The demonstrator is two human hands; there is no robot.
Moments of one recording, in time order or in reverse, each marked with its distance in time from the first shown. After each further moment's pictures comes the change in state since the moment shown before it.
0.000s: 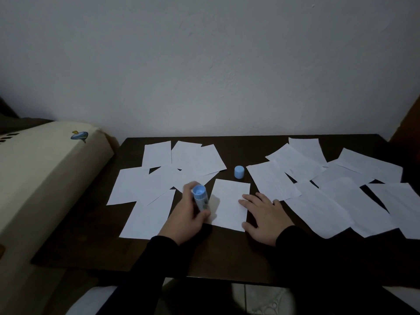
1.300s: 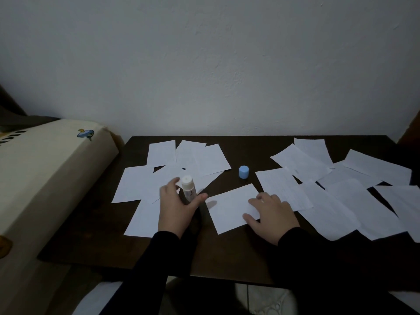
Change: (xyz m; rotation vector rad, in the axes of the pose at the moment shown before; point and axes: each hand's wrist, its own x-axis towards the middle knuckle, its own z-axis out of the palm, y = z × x) left_hand 0.021 -0.024 -0.001 -0.129 0.454 -0.208; right_hand -0.004 -0.015 -0.011 -0.007 0.110 0.154
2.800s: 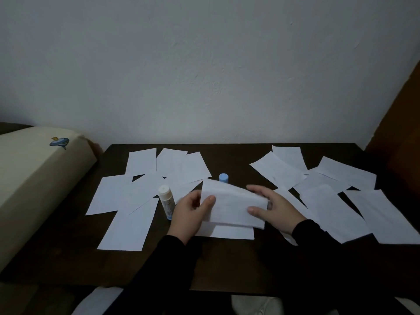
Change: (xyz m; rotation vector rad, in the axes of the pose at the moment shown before) left_hand -0.029 0.046 0.039 -0.317 -0.375 0.045; right_hand -0.008 0.061 -0.034 1.068 -0.051 0.071
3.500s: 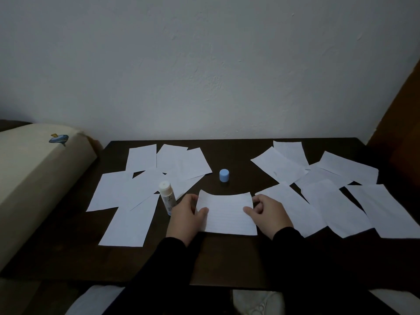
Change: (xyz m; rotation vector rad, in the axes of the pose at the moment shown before) left_hand 0.010 -0.024 -0.001 0.469 0.111 -0.106; right_hand 0.011 0.018 0.039 -0.395 0.321 0.129
